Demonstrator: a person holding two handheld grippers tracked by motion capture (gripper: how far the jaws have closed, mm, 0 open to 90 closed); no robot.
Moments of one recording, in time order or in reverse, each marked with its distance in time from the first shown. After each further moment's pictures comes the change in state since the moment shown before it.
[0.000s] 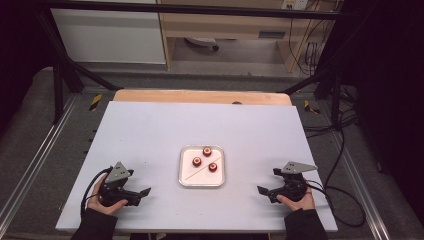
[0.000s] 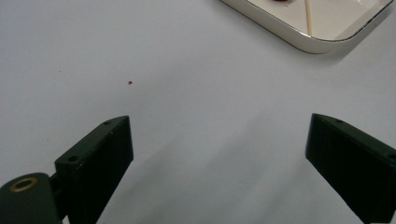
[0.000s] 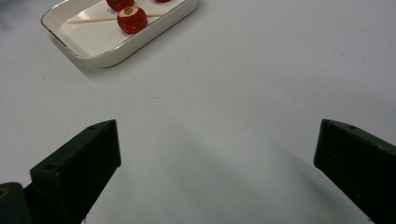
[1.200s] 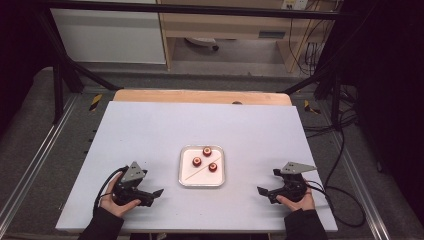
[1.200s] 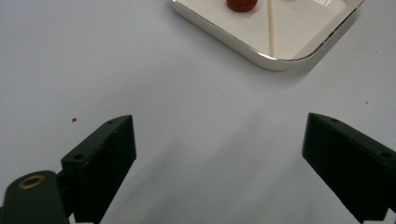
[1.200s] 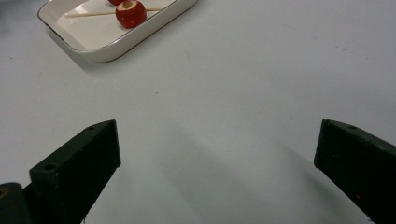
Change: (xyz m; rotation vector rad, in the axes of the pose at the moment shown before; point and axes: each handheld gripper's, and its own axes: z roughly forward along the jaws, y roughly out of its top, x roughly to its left) left arm -0.028 0.022 0.019 0.020 -0.052 0.049; right arm 0.001 -0.001 0.001 0.017 -0.006 -0.008
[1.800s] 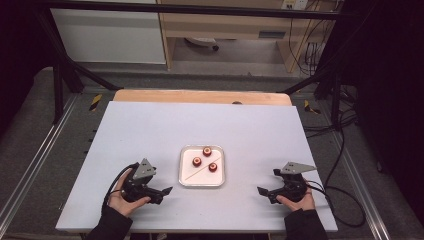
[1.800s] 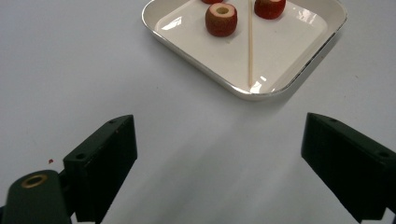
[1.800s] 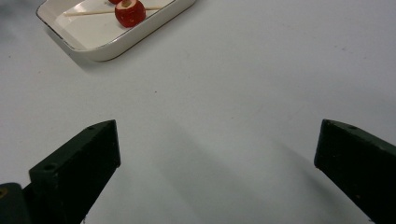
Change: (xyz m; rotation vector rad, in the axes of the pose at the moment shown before) left arm -0.015 0.025 0.008 0.010 0.003 0.032; right arm 0.000 0.000 0.000 0.003 -0.002 -0.002
